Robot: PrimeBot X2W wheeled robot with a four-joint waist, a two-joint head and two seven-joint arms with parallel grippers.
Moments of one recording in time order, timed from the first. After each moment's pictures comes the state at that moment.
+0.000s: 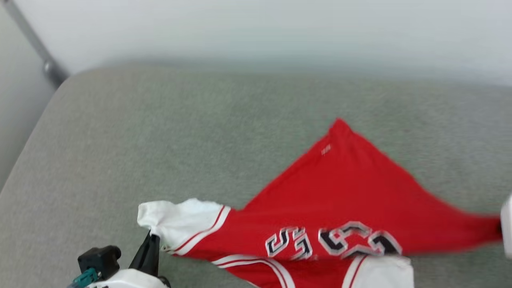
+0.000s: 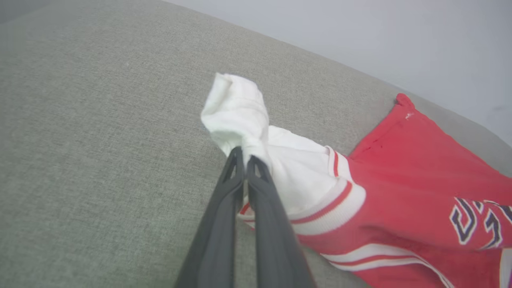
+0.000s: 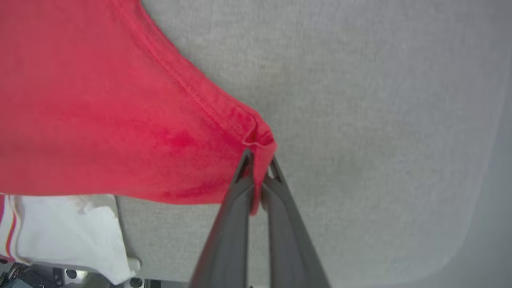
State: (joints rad) left arm 0.05 0.33 -0.31 0.09 -0.70 0.15 -0.14; right arm -0.32 -0.50 -0.07 0.21 0.38 0.13 1.10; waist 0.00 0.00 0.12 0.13
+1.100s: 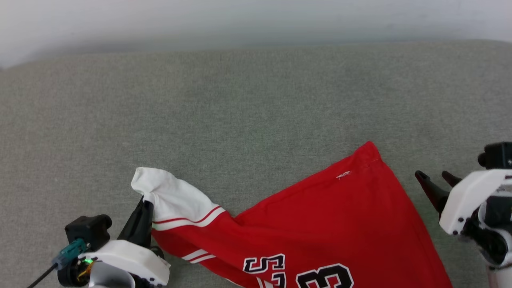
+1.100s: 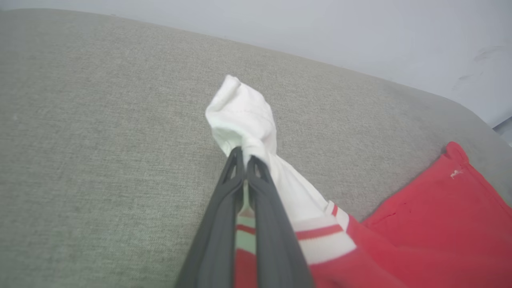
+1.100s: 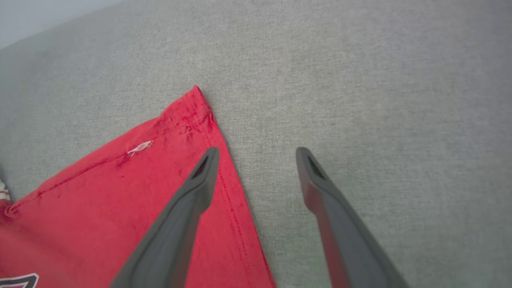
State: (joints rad) left arm -0.01 0.39 -0.30 0.00 -0.69 0.17 -0.09; right arm -0.19 -0.22 -0.11 0.10 0.43 0.13 0.55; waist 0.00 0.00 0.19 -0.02
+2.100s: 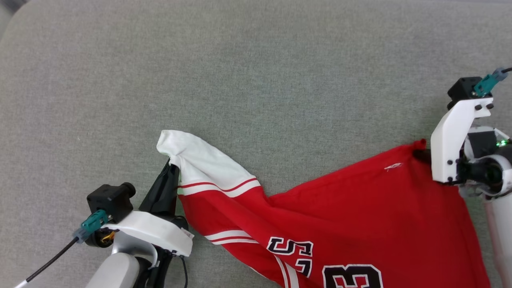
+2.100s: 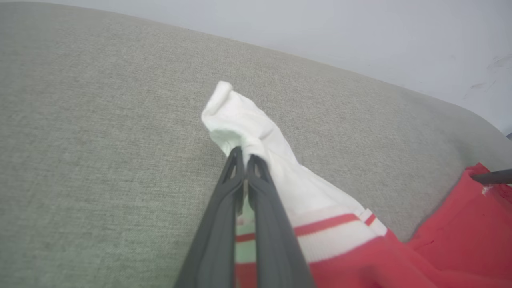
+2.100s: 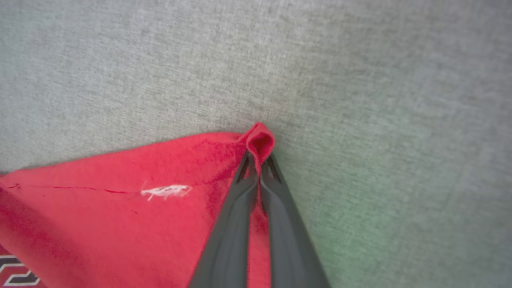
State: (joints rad) left arm -0.19 0.33 -0.37 0.05 -0.66 0.10 -0.16; right arm -0.59 -0.28 0.06 0.30 0.45 0.13 1.13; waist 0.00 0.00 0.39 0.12
